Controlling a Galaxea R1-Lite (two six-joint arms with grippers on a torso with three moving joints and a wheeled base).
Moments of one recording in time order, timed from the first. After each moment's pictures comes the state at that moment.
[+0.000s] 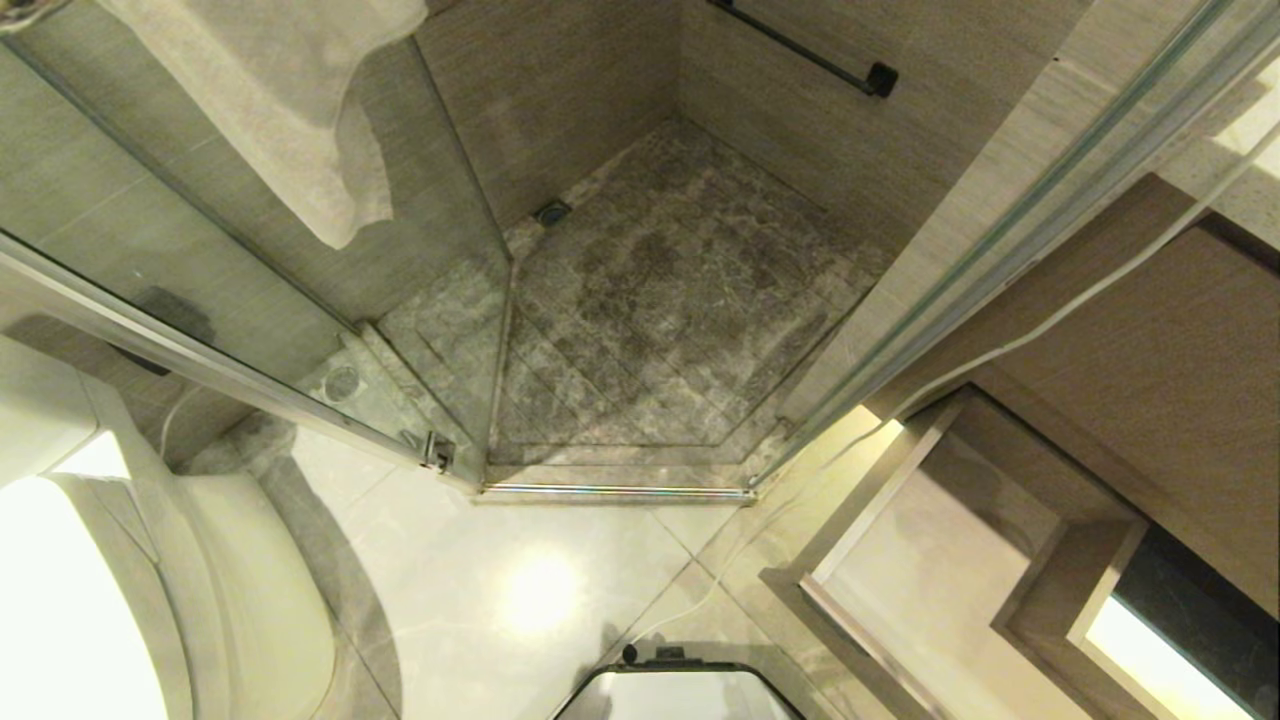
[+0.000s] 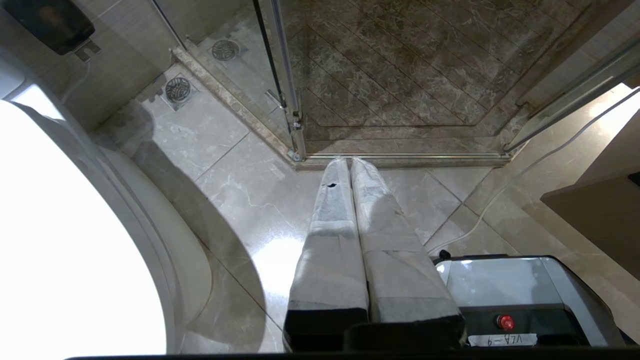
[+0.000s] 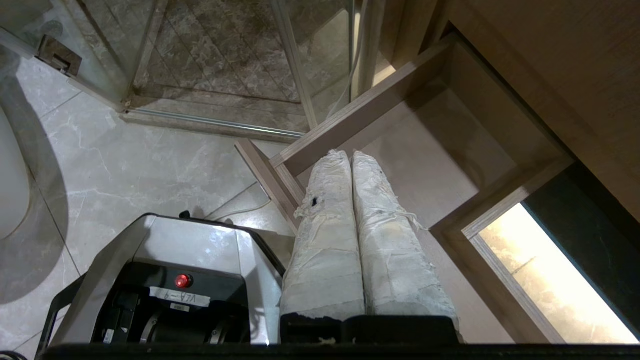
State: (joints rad) left arm 0.00 0.00 0.00 0.00 0.00 0.00; right arm 0.14 0.00 -0.02 0.04 0.01 -0.06
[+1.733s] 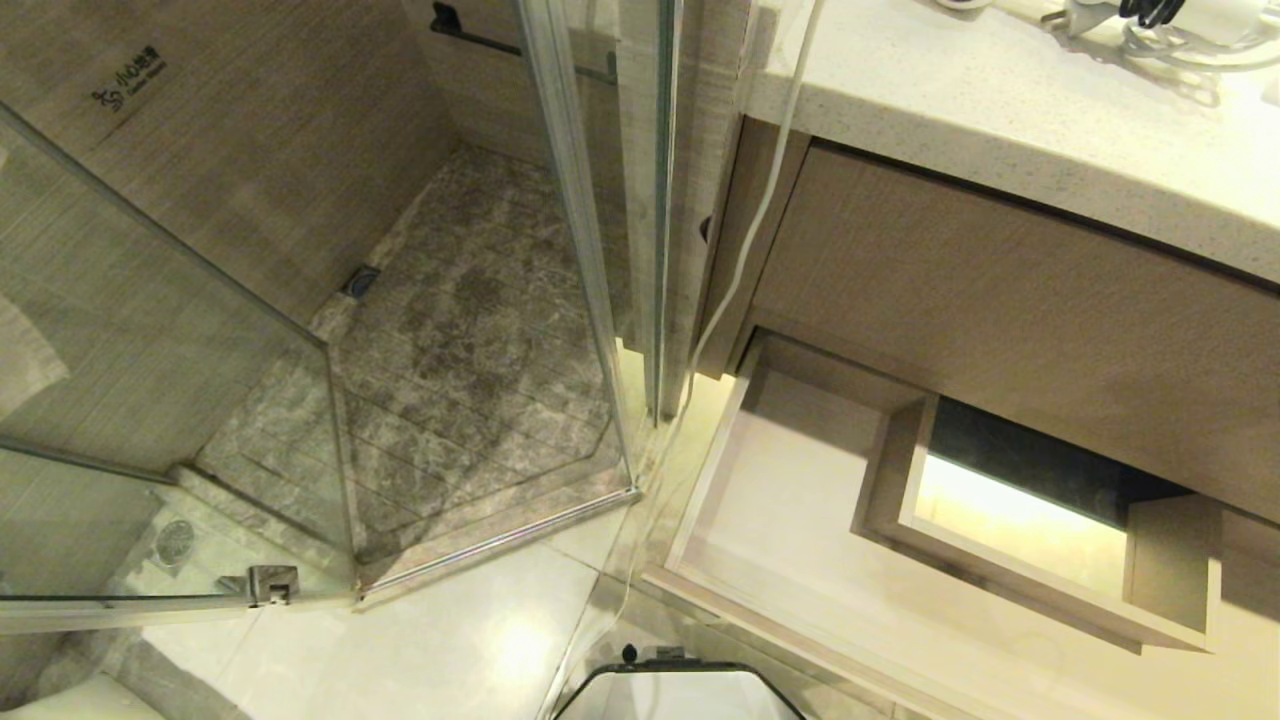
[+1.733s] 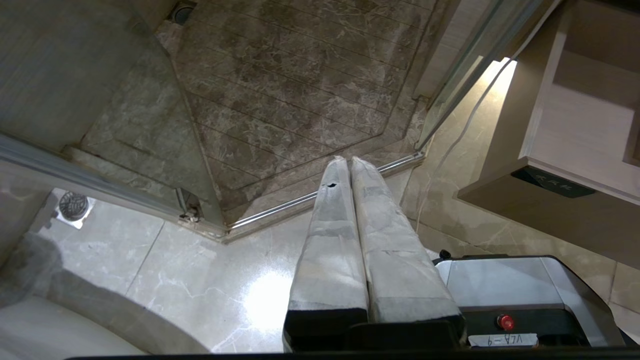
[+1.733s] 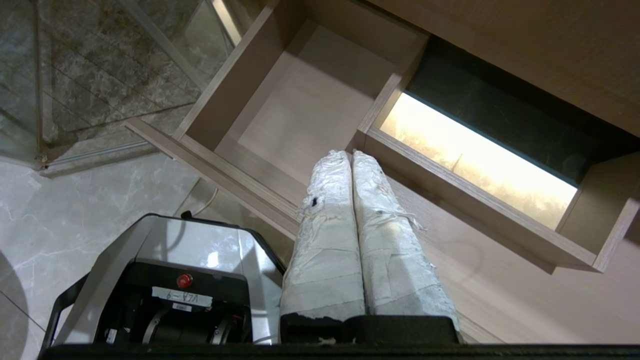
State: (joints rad) left arm 0.00 0.00 0.00 0.00 0.00 0.00; right arm 0.14 0.00 -0.02 0.04 0.01 -0.05
